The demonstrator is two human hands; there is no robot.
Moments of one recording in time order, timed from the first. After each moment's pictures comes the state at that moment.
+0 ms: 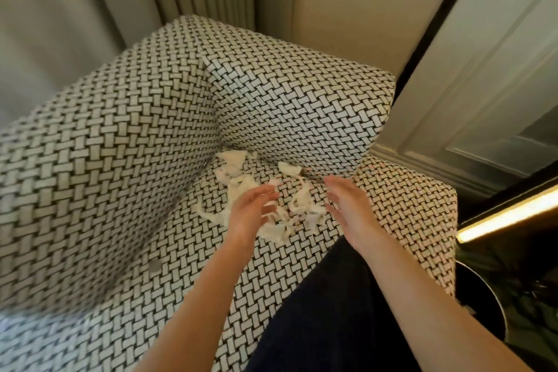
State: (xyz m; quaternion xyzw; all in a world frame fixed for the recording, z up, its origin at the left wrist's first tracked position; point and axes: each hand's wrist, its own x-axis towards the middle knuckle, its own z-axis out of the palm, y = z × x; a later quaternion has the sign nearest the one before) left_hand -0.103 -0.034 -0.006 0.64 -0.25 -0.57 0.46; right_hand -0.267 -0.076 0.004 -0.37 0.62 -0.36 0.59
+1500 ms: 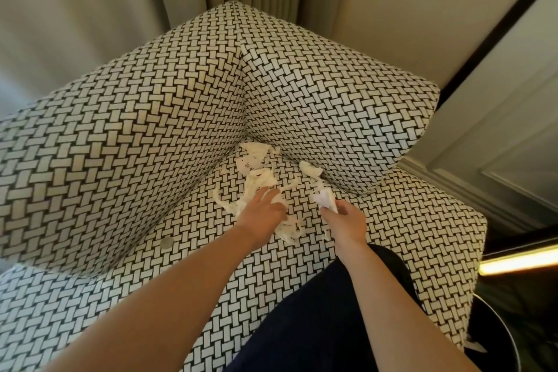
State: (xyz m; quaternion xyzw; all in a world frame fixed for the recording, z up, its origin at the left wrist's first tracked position) left_hand -0.083 -0.055 -0.072 0.58 -0.81 -0.08 -0.10; right_hand -0.247 -0.085 -0.059 -0.41 0.73 -0.29 0.45
